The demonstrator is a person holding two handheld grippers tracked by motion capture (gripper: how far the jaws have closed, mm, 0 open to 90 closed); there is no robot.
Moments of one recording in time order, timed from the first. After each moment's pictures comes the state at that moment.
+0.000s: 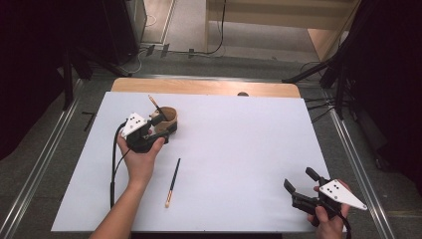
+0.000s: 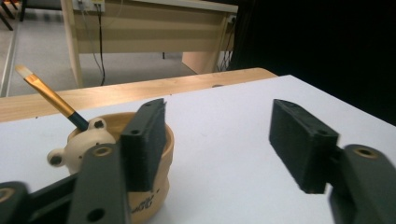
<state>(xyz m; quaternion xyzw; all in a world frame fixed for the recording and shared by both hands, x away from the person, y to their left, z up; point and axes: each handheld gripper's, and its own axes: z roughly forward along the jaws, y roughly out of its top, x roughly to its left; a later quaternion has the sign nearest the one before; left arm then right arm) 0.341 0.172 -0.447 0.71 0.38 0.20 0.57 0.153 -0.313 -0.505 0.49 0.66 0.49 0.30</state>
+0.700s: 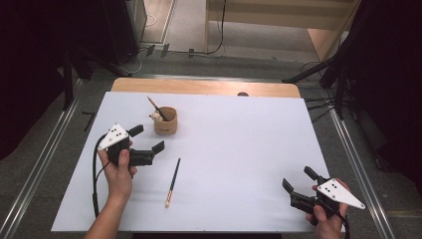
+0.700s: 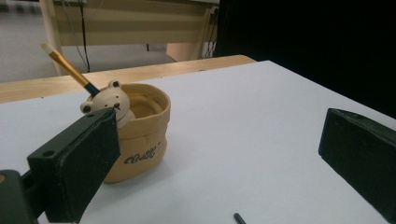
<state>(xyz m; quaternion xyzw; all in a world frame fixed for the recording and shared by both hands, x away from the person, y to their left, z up) 0.305 0.214 -0.445 0.72 0.35 0.18 0.57 0.155 -0.310 -0.503 0.48 0.66 0.49 0.31</state>
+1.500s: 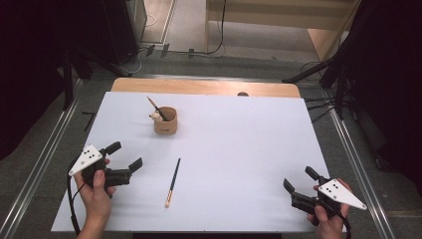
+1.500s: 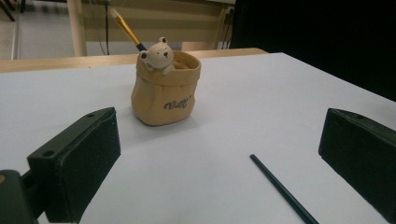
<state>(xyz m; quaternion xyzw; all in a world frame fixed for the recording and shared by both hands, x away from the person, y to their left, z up) 0.262 0.270 -0.463 0.71 0.38 0.19 0.57 0.154 -0.311 -0.502 0.48 0.66 0.49 0.31</state>
